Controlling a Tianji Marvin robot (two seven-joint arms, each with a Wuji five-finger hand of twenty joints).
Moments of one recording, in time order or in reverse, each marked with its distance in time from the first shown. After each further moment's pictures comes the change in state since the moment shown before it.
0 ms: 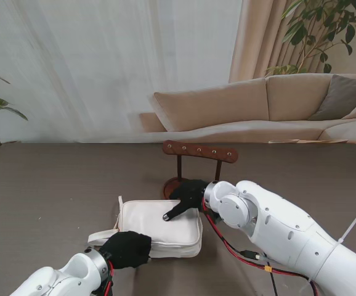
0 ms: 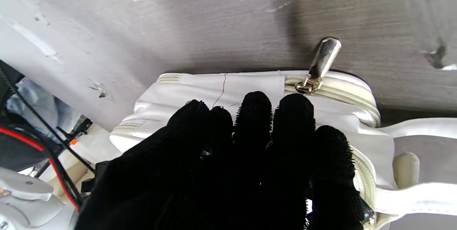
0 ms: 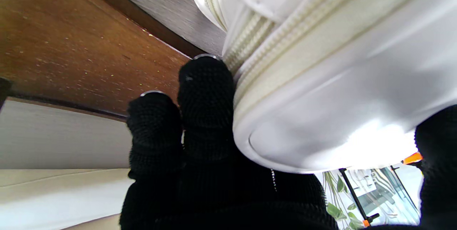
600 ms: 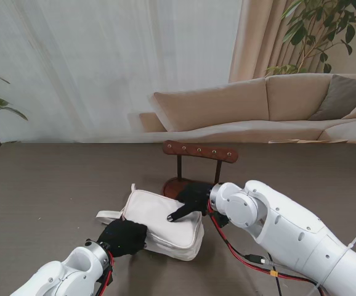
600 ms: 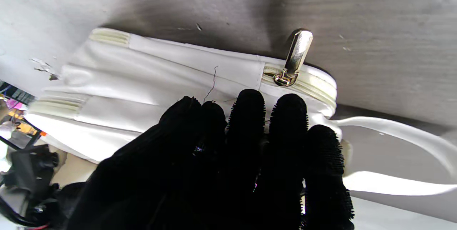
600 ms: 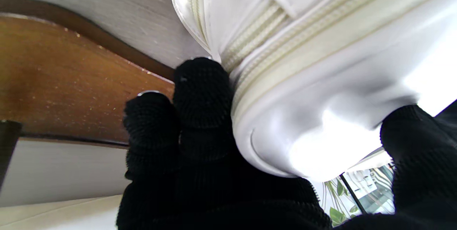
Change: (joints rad) left arm -0.073 -0.027 0.016 0.122 0.090 -0.010 0.142; right arm -0.046 0.037 0.066 -0.059 0.074 -0.012 0.106; left_hand -0.030 -0.015 -0.001 -0.003 0.054 -0.070 -0.011 -0.013 0.006 -0.037 -0.069 -0.229 -0.058 0.001 -0.142 -0.063 -0.039 -0.080 -0.155 -0.077; right_hand 0.103 0.065 0.006 0.062 0.030 0.193 0.001 0.002 0.003 0.035 -0.015 -0.005 0.000 0.011 0.020 -0.008 0.000 0.000 0.000 0.000
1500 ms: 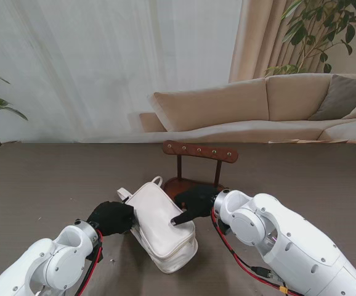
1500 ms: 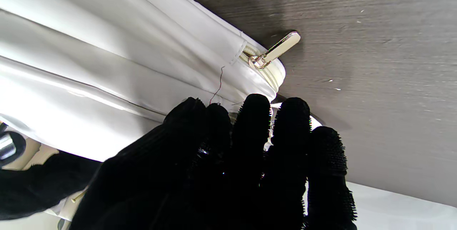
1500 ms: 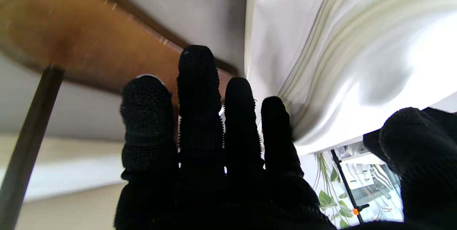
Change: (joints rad) left arm -0.106 0.002 -0.061 0.083 -0.053 -0.034 -0.041; right arm -0.211 0.028 0.193 -0.247 -0.276 0.035 0.003; left_hand 0.007 0.000 0.014 0.000 -0.018 0.039 0.032 -0.009 -0.047 0.040 -0.032 0.000 -0.033 0.024 -0.022 -0.002 -0.022 0.007 -0.036 -0.014; right_hand -0.096 -0.013 0.135 0.023 -0.273 -0.100 -0.058 -0.087 -0.262 -0.038 -0.182 -0.205 -0.205 0.062 -0.363 -0.122 -0.001 0.052 -0.147 -0.072
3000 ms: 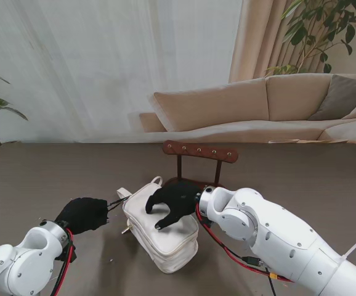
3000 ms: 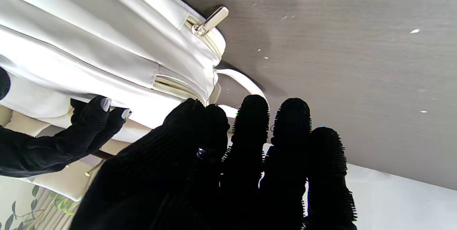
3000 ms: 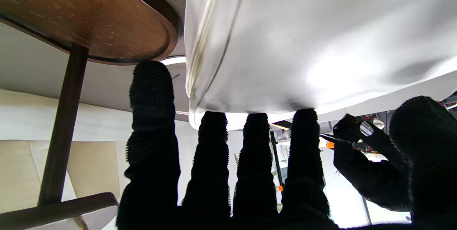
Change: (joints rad) left arm 0.163 -0.007 -0.247 -0.127 -0.029 -0.036 -0.035; right arm 0.158 -0.052 -0.180 0.183 -0.011 -0.252 -0.243; left_hand 0.001 0.008 -0.006 0.000 -0.027 -0.023 -0.018 0.010 -0.015 -0.009 0.023 0.113 0.000 0.004 0.000 -0.008 -0.009 0.000 0.000 -0.009; right_hand 0.001 -0.092 0.025 0.000 -0.093 -0.309 -0.102 -0.048 -0.278 -0.176 -0.206 -0.257 -0.452 -0.110 -0.433 -0.349 -0.002 -0.010 -0.358 -0.247
